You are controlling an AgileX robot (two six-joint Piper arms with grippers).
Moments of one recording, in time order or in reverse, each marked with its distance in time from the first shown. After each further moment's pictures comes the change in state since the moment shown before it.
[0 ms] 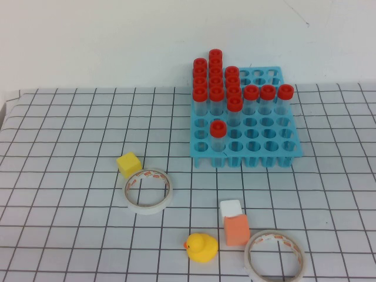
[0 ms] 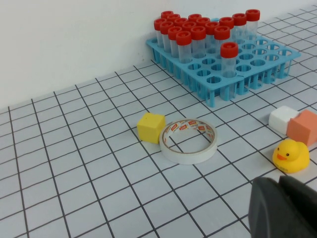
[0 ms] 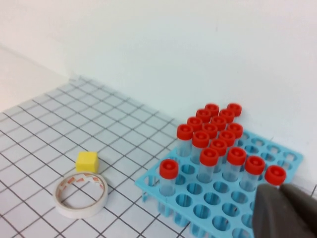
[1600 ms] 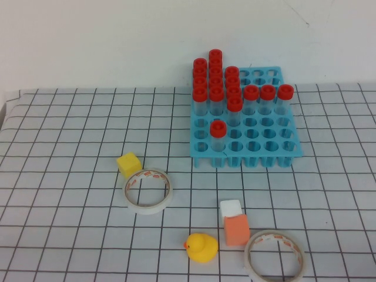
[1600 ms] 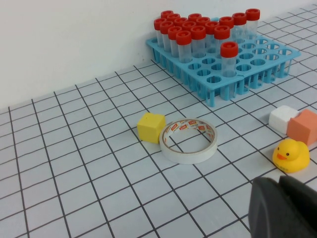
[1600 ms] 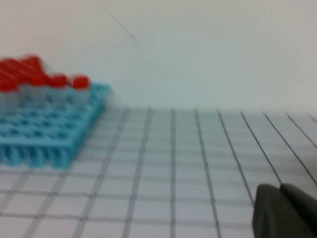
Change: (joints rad) right arm -0.176 -0.812 0.853 -0.736 -0.441 0.778; left arm 0.000 0.000 0.000 0.000 0.000 0.002
